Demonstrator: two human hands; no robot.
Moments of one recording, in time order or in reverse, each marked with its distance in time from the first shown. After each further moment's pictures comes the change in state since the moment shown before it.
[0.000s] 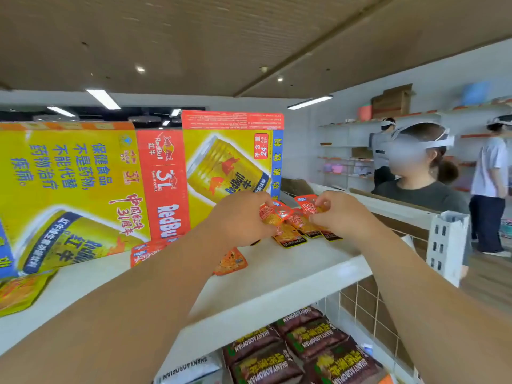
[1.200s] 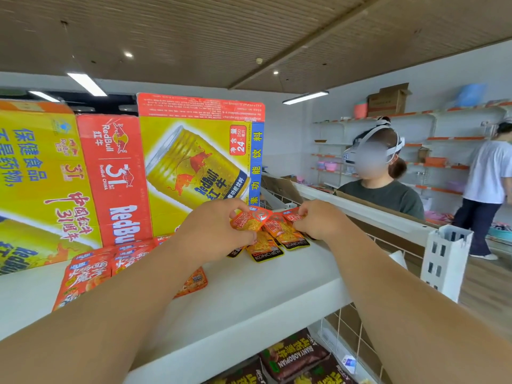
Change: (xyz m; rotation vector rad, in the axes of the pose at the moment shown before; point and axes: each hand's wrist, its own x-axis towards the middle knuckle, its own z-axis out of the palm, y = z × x) left_hand 0.020 0.001 0.034 -0.309 0.003 -0.219; right_hand 0.077 0.040 0.025 -0.293 -0.134 0.013
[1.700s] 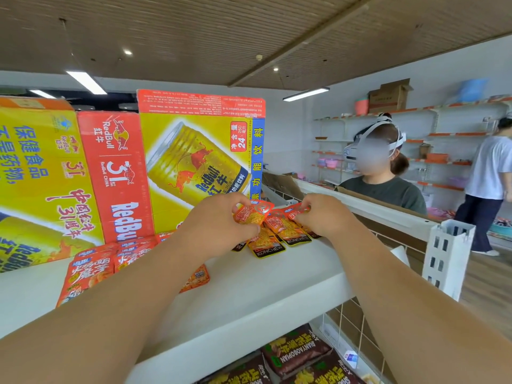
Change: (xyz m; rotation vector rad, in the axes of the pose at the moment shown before) left_hand -0.003 0.008 -0.001 -0.002 0.036 0.004; right_hand -0.002 0.002 0.001 0.006 0.091 -0.024
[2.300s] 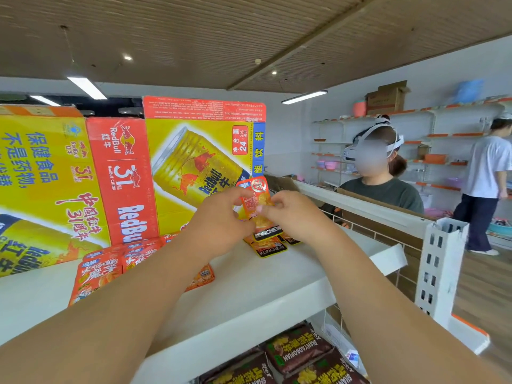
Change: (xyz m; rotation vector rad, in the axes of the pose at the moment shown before) left_hand -0.004 0.002 -0.001 -0.172 0.097 0.106; right_hand -0.043 -0.063 -0.009 0.517 -0.039 -0.175
